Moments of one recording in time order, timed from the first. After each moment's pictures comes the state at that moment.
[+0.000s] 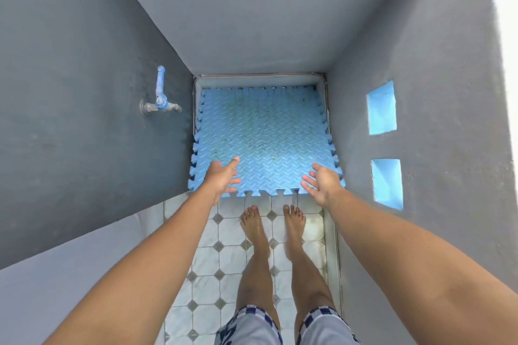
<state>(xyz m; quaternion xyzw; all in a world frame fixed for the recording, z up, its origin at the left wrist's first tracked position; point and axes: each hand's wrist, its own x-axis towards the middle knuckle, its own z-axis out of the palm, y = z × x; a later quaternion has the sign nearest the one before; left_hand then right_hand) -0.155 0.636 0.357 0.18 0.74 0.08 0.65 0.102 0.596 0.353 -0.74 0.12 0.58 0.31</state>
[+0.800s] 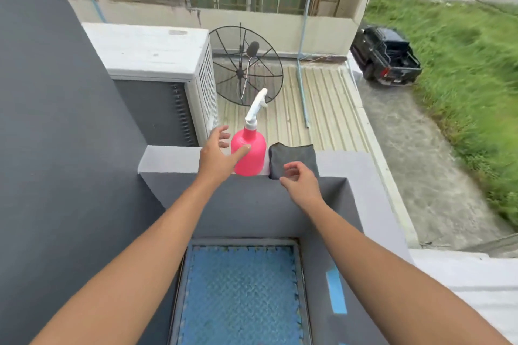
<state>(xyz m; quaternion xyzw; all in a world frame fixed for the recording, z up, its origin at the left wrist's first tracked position) -0.067 0.972 0.725 0.56 0.61 0.40 0.39 0.149 0.927 0.671 -0.71 -0.49 0.37 0.36</state>
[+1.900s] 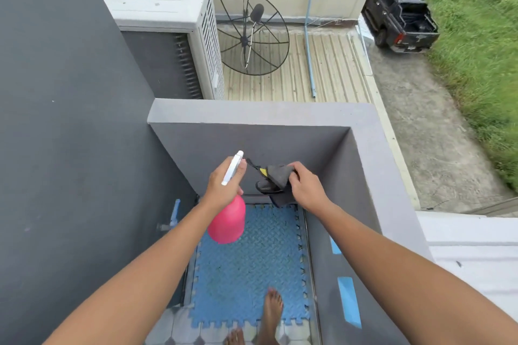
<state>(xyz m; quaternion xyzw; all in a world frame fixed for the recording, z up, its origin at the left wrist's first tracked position) -0.089 0.813 0.635 0.57 0.60 0.32 0.46 0.140 0.796 0.630 -0.69 -0.57 0.37 0.24</state>
